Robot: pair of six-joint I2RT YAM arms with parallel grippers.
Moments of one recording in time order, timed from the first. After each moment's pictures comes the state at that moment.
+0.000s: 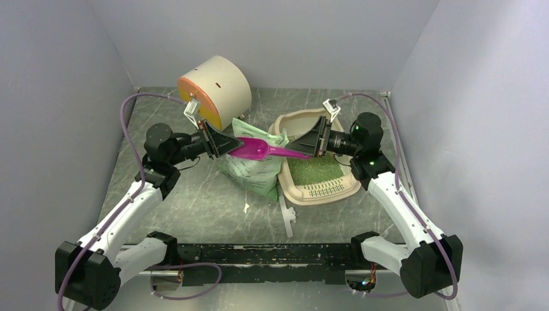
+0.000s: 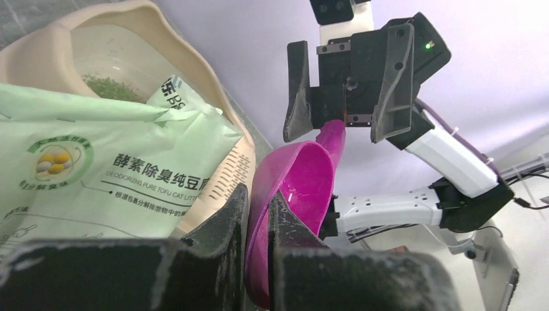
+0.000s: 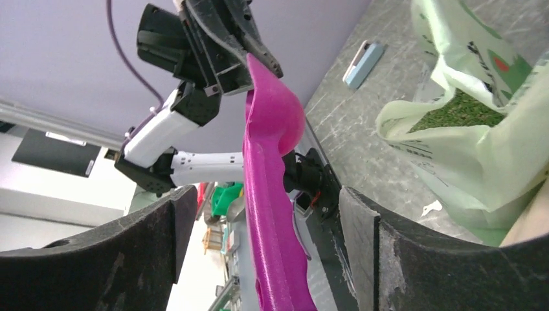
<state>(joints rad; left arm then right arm) -0.33 1.01 0.74 0.34 0.78 -0.85 0.30 1.08 0.87 0.13 -0.99 0.95</state>
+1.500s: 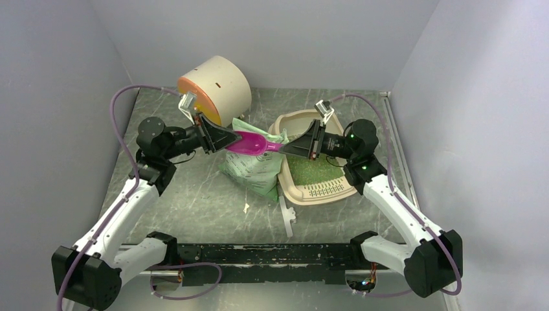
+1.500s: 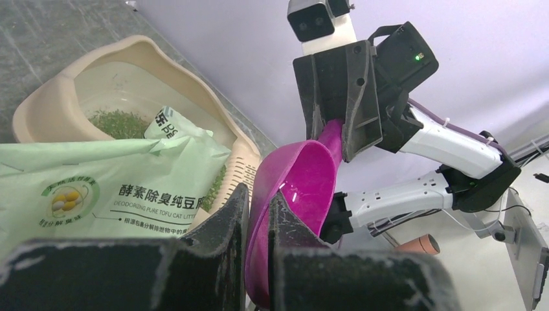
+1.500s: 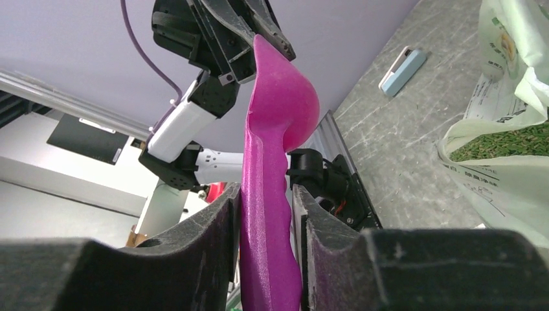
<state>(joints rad) -0.32 1.00 0.82 0.30 0.82 -0.77 0.40 1.08 0.81 0.36 -0.95 1.09</state>
